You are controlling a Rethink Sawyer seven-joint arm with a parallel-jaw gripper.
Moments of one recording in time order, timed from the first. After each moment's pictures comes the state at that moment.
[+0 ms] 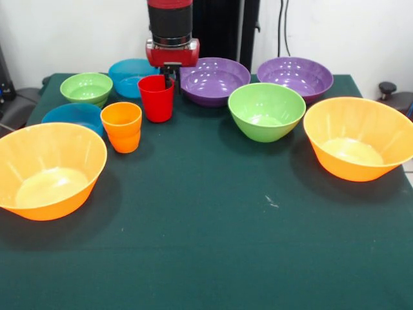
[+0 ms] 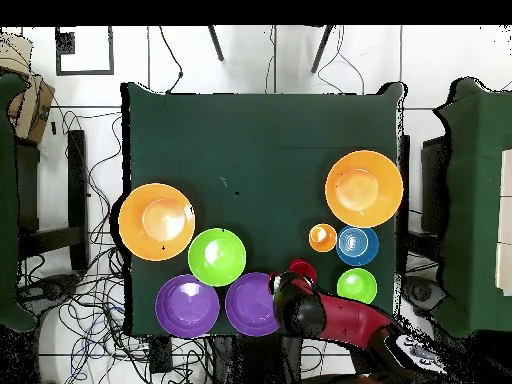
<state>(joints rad) -0.63 -0.58 0.06 2.12 -0.36 -0.01 1.57</state>
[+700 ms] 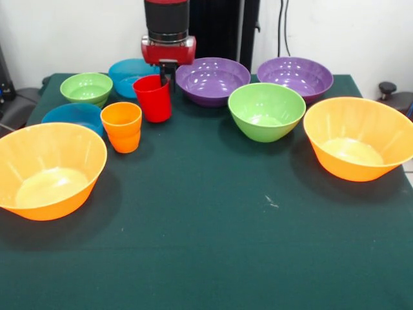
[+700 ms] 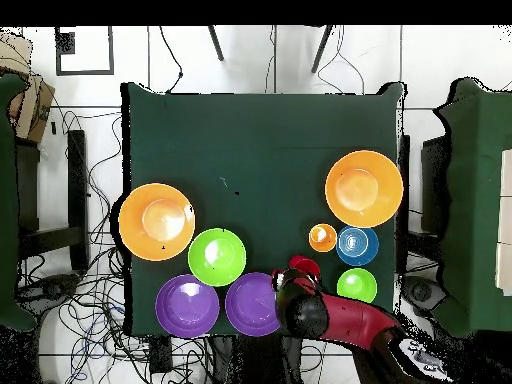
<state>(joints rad) -0.63 -0.63 0.06 2.12 -0.36 -0.02 1.57</state>
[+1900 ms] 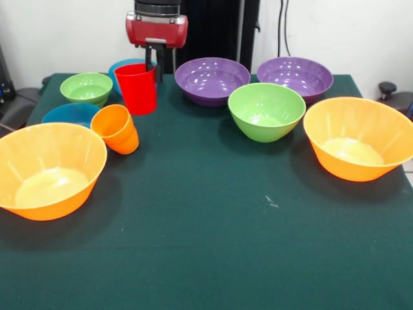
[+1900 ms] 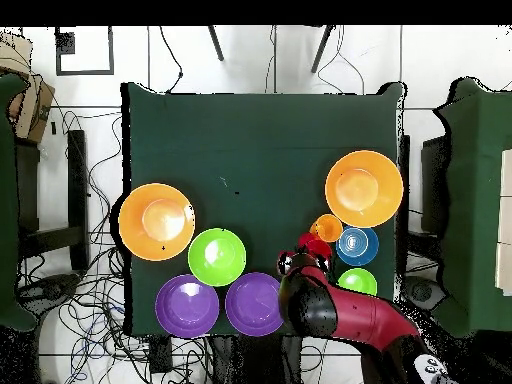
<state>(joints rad) -0.65 -0.81 0.13 2.14 -0.33 -0.01 1.57</state>
